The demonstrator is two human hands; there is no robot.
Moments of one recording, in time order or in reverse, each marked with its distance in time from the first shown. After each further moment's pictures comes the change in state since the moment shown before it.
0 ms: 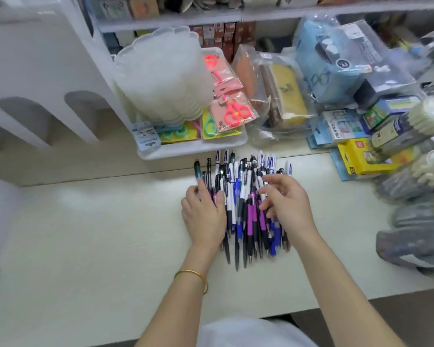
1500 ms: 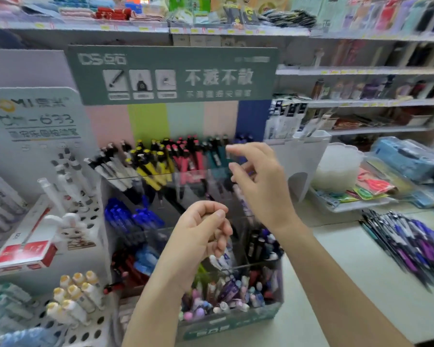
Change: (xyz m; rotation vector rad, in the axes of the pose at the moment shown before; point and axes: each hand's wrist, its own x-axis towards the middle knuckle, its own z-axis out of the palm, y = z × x) left_hand 0.025 -0.413 -0.525 -1.252 -0.422 0.204; right_hand -0.272 -0.242 0.536 -0.270 0.133 -1.159
